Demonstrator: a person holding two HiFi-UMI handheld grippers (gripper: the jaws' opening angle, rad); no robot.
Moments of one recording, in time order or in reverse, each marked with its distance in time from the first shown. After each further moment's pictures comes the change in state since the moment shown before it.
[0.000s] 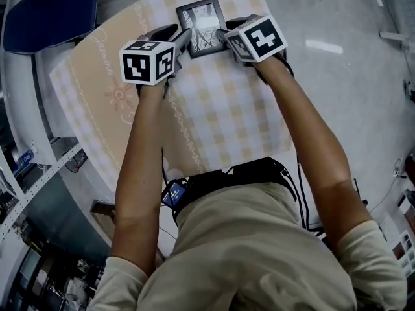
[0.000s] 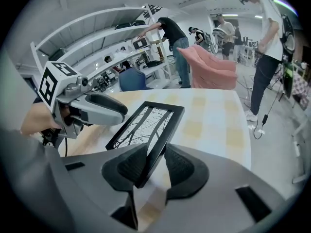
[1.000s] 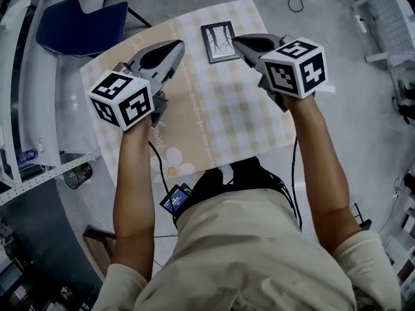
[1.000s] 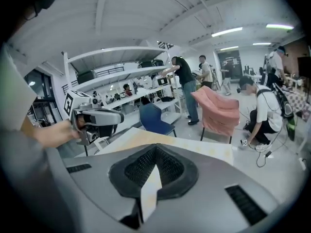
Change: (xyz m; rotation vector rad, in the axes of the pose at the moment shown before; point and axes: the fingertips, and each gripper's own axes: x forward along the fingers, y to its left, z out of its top) left arm -0.251 -0.099 0.071 0.135 -0.419 -0.199; right arm -0.195 0.150 0.069 -0.089 -0.369 0.055
